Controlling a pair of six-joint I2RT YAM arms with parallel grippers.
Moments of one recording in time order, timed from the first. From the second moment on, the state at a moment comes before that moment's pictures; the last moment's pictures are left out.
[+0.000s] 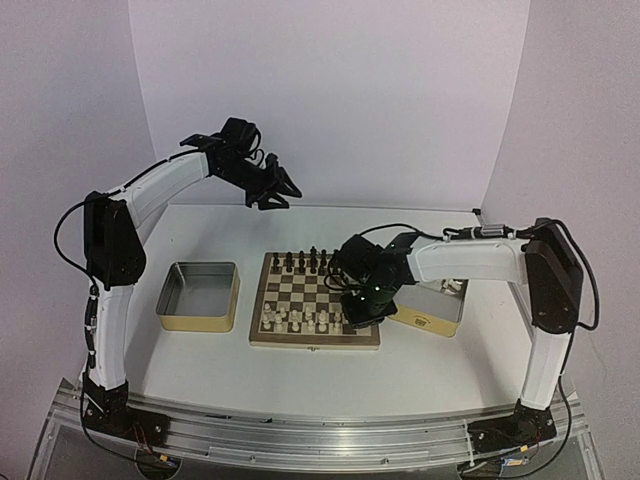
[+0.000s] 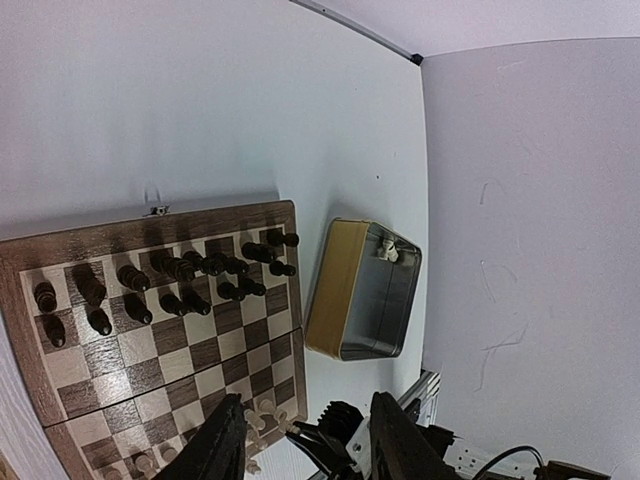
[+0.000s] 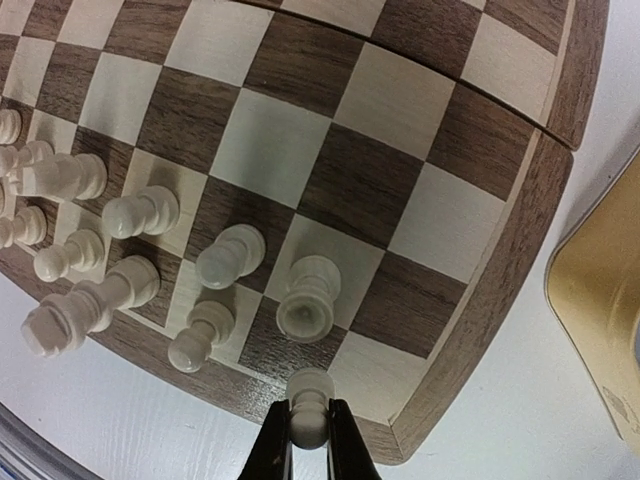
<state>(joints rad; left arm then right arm) -0.49 2.18 2.21 -0.83 0.58 -0.75 0.91 1.92 1.40 -0.77 0.05 0.53</state>
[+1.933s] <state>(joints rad) -0.48 2.17 2.18 -0.83 0.57 -0.74 0.94 1.98 1.41 -0.74 0.08 0.50</state>
